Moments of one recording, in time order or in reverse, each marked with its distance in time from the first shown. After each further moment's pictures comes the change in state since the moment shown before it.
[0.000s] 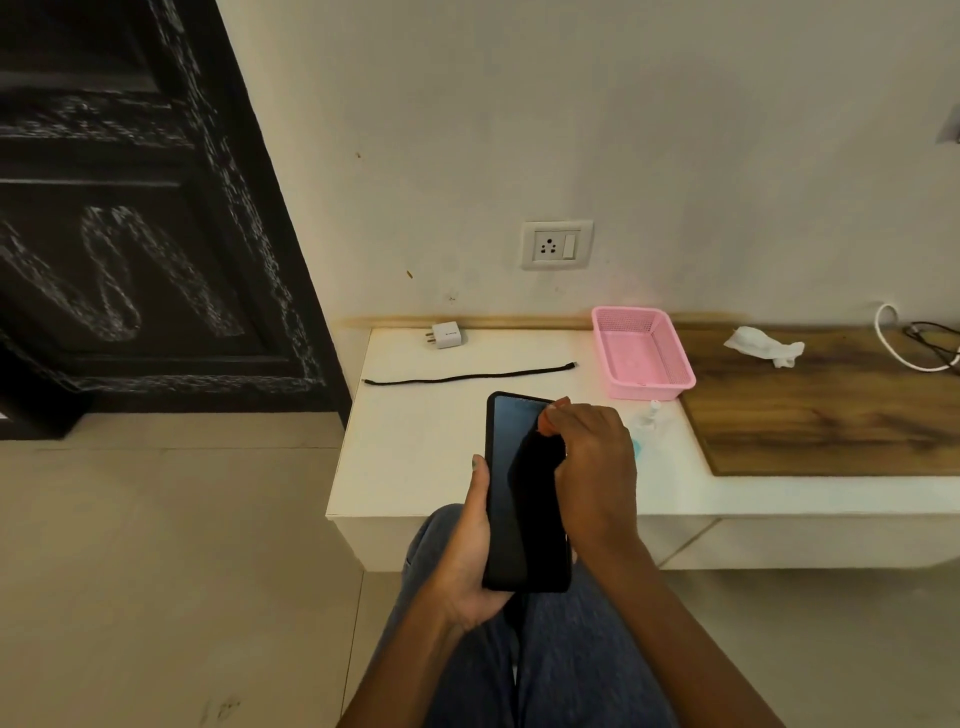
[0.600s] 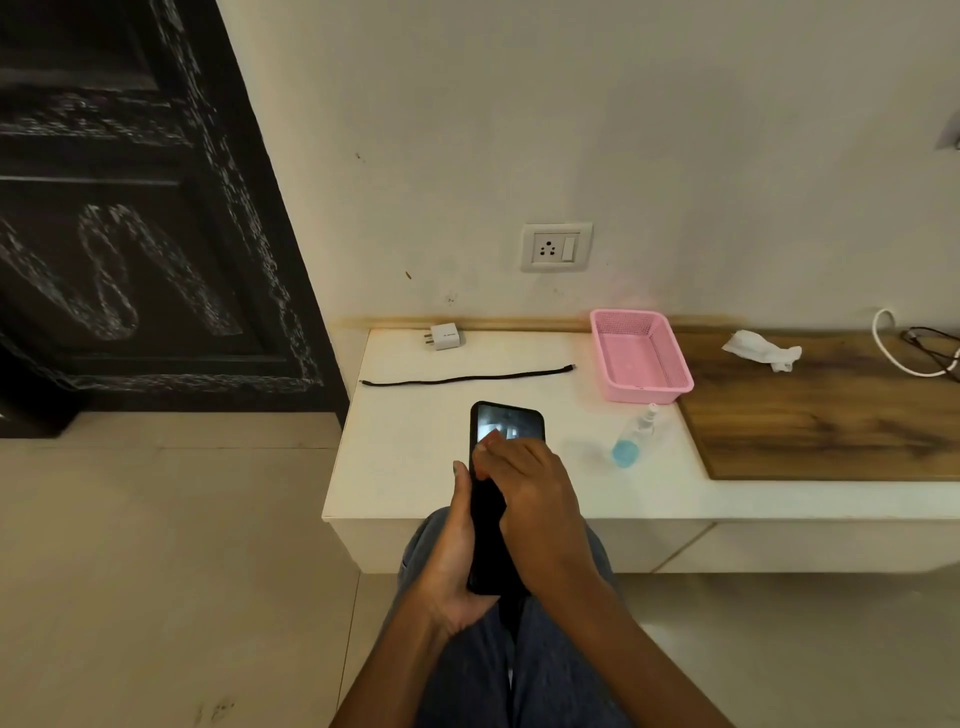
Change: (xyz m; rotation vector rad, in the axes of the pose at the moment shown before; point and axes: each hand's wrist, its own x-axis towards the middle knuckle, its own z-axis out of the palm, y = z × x) left_hand -0.005 0.003 -0.003 -0.146 -0.029 -0.038; right_hand -0.025 -0.027 0.013 0.052 -0.237 -0.192
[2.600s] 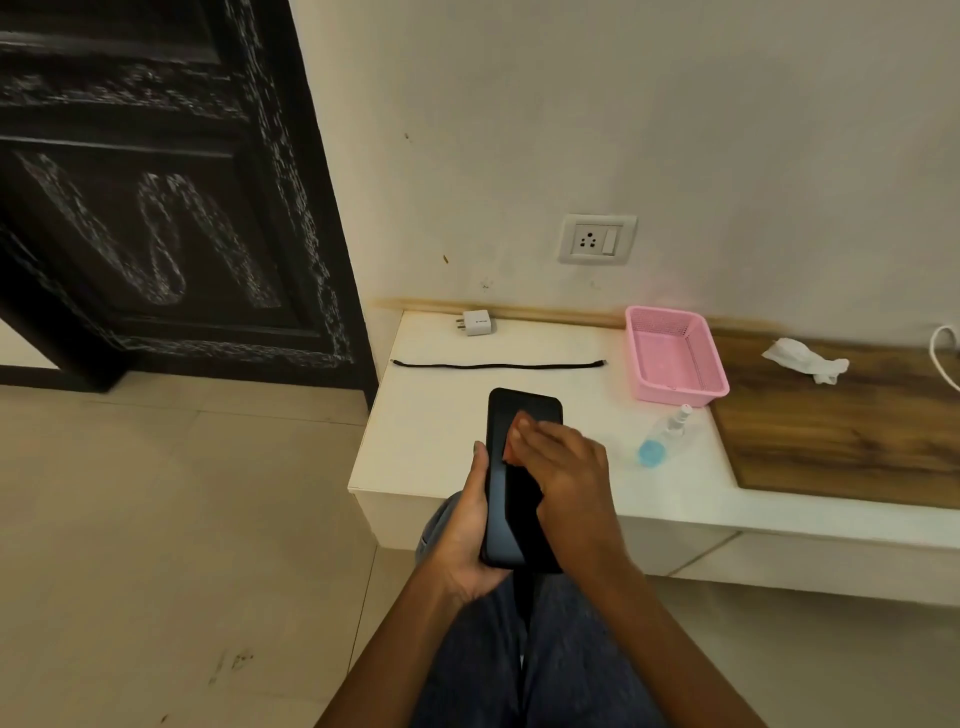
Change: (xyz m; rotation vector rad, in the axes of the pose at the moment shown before) left_hand 0.016 0.005 -0.027 0.076 0.070 0.029; right_hand -0.001 0.025 0.016 -0.109 0.127 -0.116
